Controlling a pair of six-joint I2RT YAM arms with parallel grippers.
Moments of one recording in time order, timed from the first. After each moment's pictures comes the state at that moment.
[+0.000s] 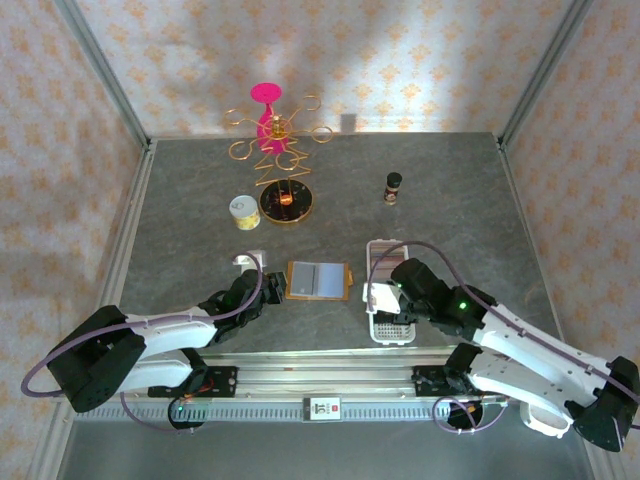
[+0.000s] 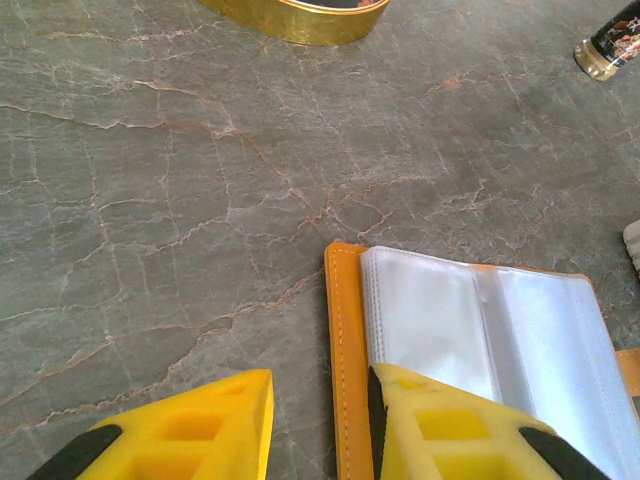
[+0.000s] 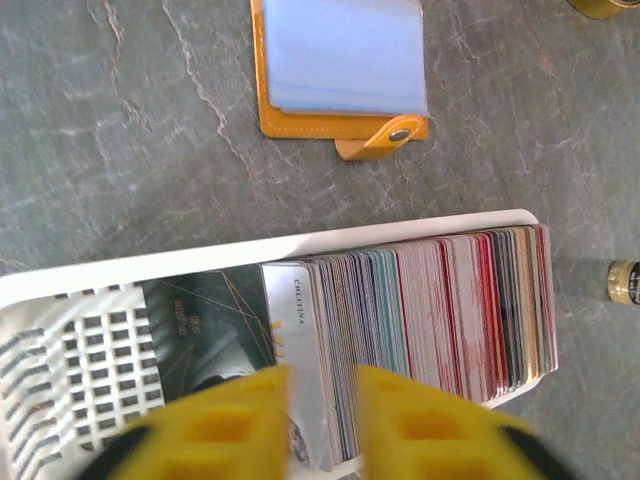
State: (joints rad) left arm -0.71 1.20 0.23 0.35 -0.31 -0.74; right arm 0.86 0.81 0.62 -0.75 0.12 -0.73
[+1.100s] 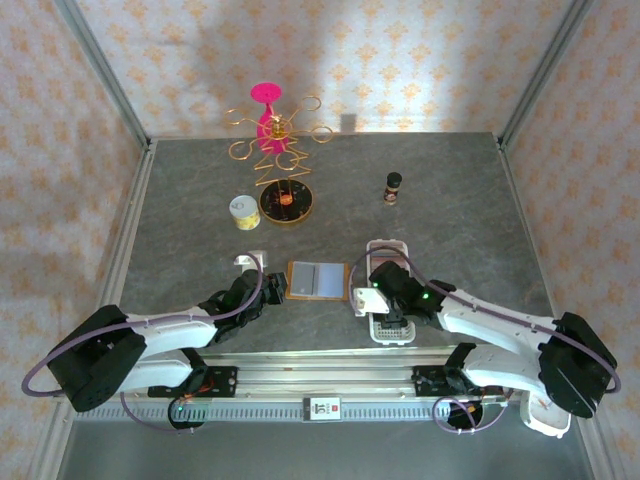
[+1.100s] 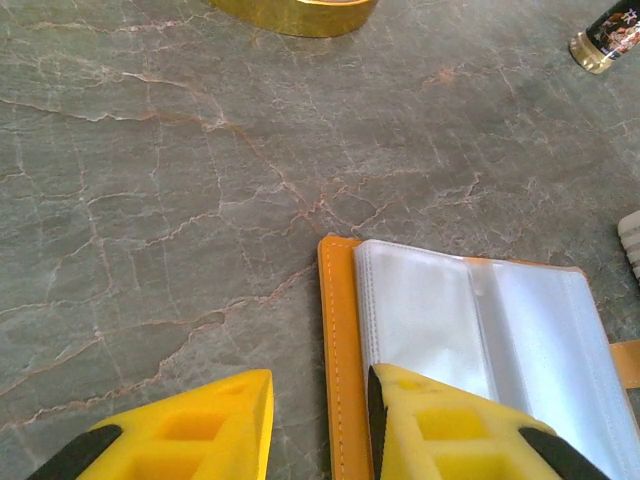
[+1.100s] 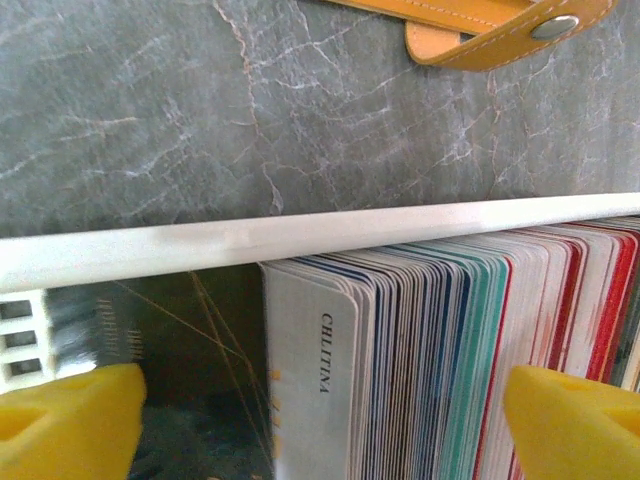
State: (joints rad) left arm -0.71 1.20 0.23 0.35 -0.29 -0.73; right arm 0.84 1.11 0.53 -0.53 0.25 -0.86
